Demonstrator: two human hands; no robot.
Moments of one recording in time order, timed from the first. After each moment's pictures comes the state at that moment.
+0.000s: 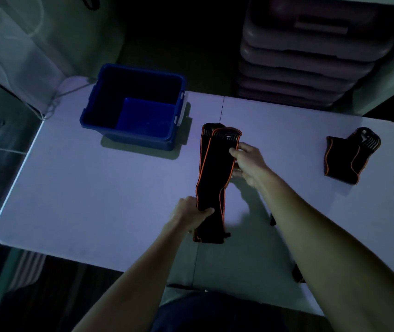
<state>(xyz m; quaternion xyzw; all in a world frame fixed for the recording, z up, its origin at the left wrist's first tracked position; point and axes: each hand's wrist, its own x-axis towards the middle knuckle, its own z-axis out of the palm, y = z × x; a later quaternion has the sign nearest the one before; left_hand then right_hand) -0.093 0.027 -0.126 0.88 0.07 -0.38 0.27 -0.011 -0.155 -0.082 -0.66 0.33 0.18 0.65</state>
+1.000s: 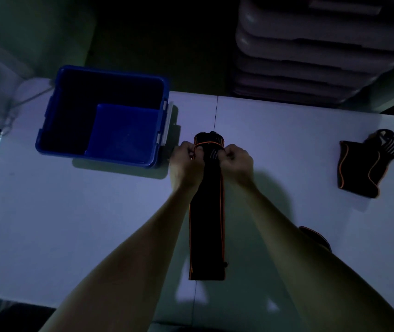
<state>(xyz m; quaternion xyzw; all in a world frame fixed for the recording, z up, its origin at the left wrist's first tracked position) 0.062 -0.025 -0.147 0.88 0.15 -0.09 0.43 0.042 -0.144 -0.146 -0.85 0.25 0.04 0.46</state>
